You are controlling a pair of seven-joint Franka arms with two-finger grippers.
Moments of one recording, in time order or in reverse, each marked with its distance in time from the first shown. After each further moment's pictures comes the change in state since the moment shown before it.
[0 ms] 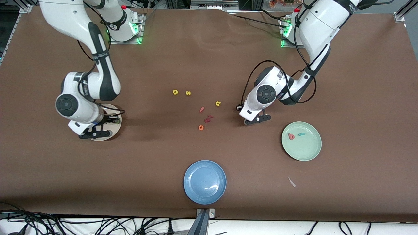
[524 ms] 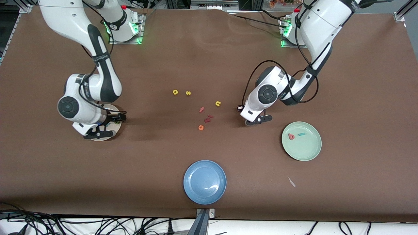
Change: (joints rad) left arm 0.012 -0.024 0.002 0.027 0.000 -0.062 0.036; right arm -0.019 -0.008 0.095 0.003 0.050 -0.034 0.091
